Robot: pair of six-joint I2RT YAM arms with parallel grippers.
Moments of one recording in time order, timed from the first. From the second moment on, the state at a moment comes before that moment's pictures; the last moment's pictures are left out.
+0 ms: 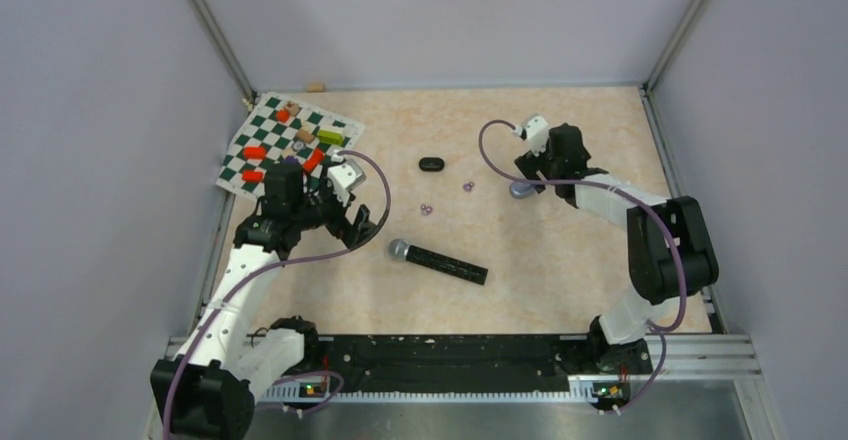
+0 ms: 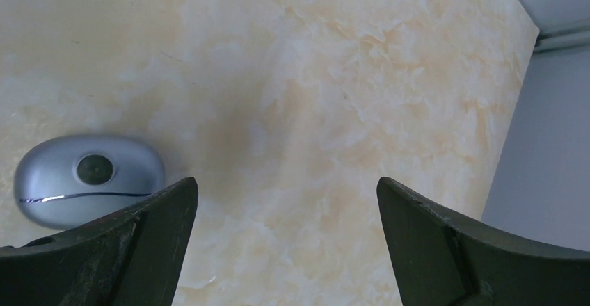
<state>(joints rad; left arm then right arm) -0.14 0.96 0.80 -0.49 0.66 0.44 0.23 1.63 0.93 0.06 0.15 -0.55</state>
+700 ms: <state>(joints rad) -0.11 0.96 0.79 -0.49 0.69 0.44 0.23 1.72 1.05 -0.09 0.23 -0.52</state>
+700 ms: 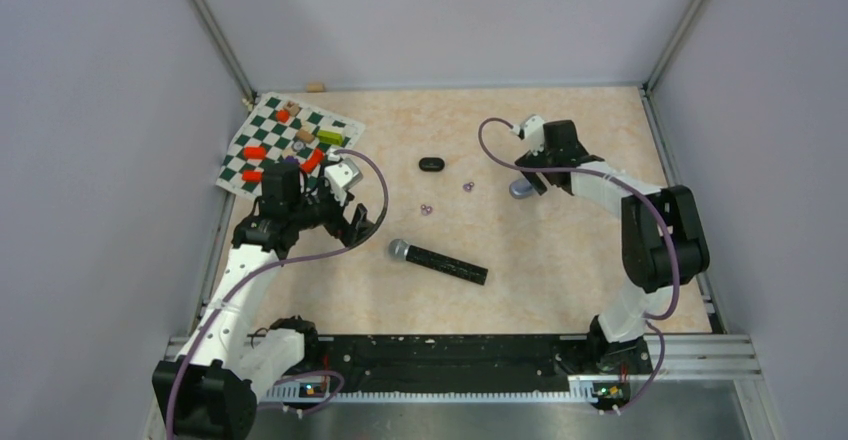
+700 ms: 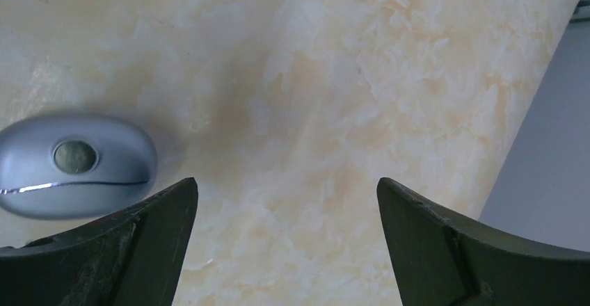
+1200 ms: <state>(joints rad) -0.10 0.96 0.79 -0.49 0.70 0.44 0.23 1.72 1.06 -0.29 0.07 -0.55</state>
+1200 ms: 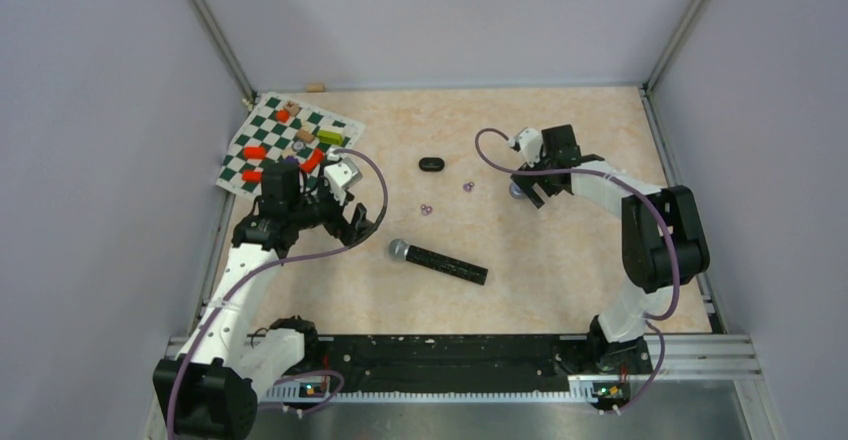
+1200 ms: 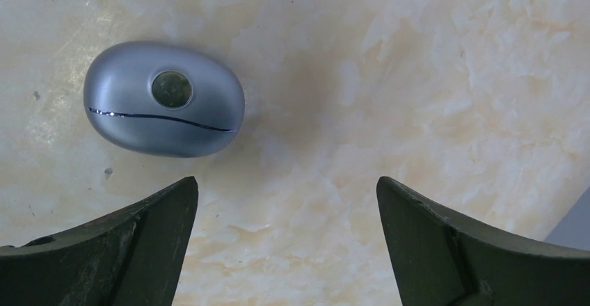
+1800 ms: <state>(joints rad) -0.10 0.96 0.79 -0.49 0.72 0.44 0.23 1.72 1.05 -0.13 0.11 -0.48</state>
